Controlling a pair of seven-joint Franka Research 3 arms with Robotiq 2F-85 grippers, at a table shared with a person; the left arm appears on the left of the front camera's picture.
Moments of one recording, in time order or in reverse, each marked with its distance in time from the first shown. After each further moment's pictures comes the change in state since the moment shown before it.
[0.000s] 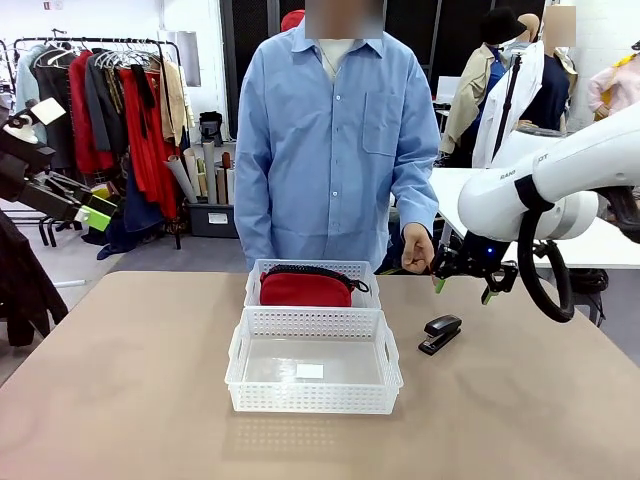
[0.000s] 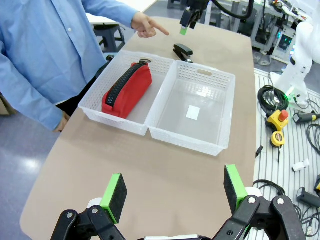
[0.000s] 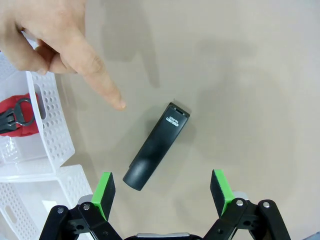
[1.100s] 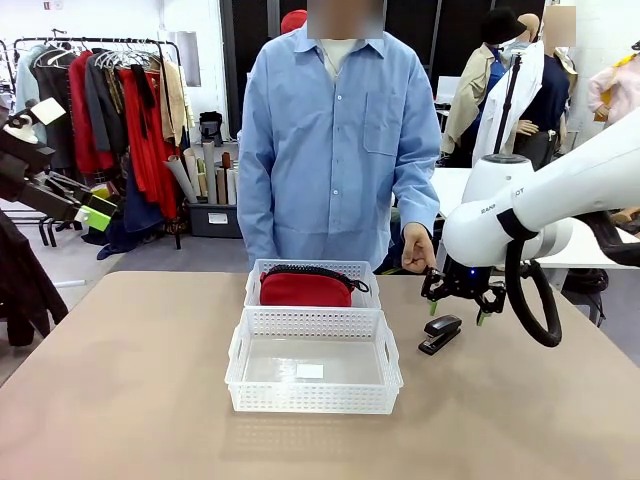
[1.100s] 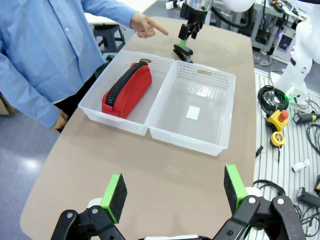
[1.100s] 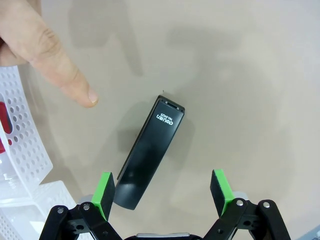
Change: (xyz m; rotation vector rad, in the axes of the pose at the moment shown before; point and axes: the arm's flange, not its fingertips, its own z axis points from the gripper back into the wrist) left arm 0.000 0.000 0.000 0.000 0.000 0.000; right arm -0.012 0.012 -0.046 -0.109 0.031 -0.070
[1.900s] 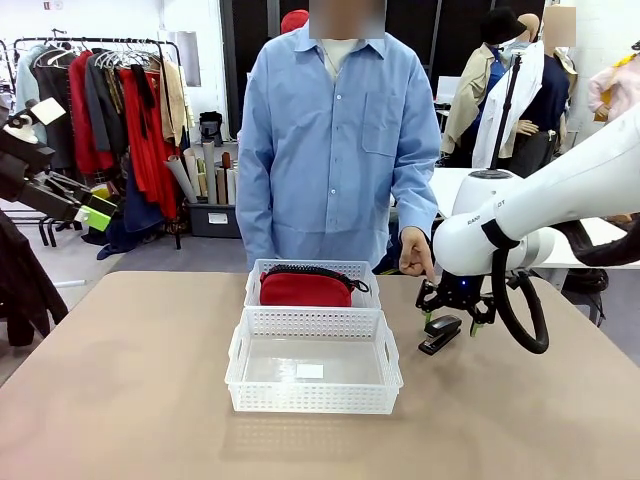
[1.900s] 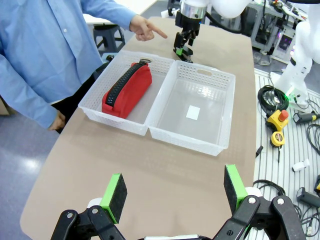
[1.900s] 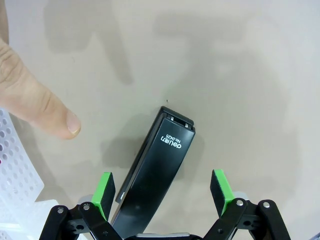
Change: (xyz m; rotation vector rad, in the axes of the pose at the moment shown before) left arm 0.000 0.000 0.000 0.000 0.000 0.000; right arm 0.011 0.007 -0.037 -0.022 0.049 -0.017
